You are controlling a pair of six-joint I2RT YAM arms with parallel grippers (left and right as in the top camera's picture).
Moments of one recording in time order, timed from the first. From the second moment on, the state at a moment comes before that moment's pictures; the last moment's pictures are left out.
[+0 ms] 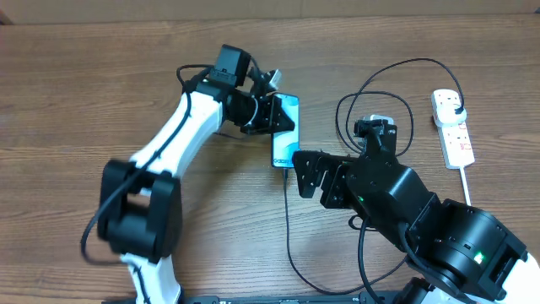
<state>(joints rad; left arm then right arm) -0.31 2.01 1.52 -0.73 0.84 -0.28 0.88 1.07 1.39 -1.03 0.26 0.90</state>
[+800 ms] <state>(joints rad) -0.25 2.29 1.58 -0.82 0.87 -0.11 0.88 1.07 1.39 -1.13 0.27 0.97</state>
